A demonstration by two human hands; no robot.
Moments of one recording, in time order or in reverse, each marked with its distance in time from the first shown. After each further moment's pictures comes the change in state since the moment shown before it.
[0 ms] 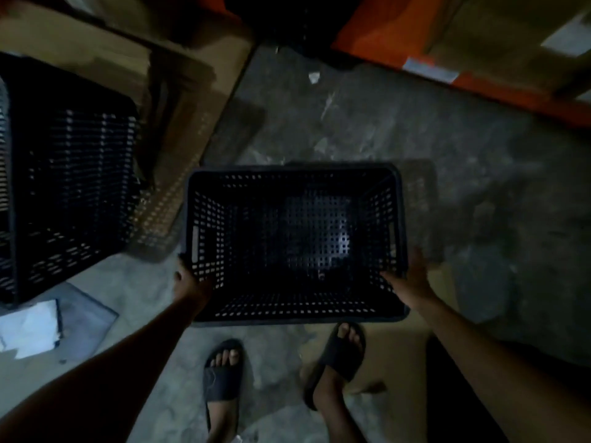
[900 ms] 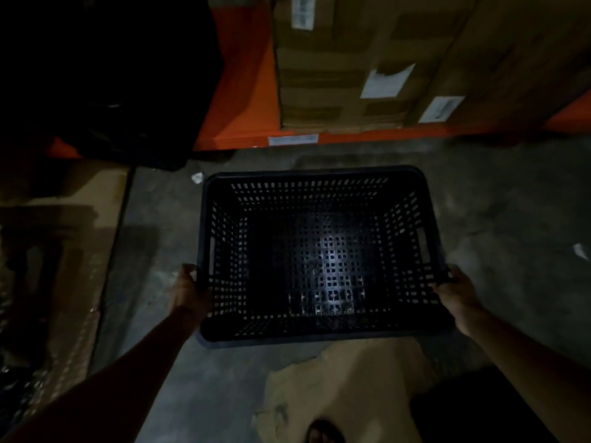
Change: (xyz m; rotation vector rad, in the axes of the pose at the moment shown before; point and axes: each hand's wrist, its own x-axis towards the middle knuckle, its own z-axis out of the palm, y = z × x) left_hand -0.032 0.324 0.099 -0.001 0.002 0.548; right_hand 0.101 0.048 -0.233 0.503 0.473 0.118
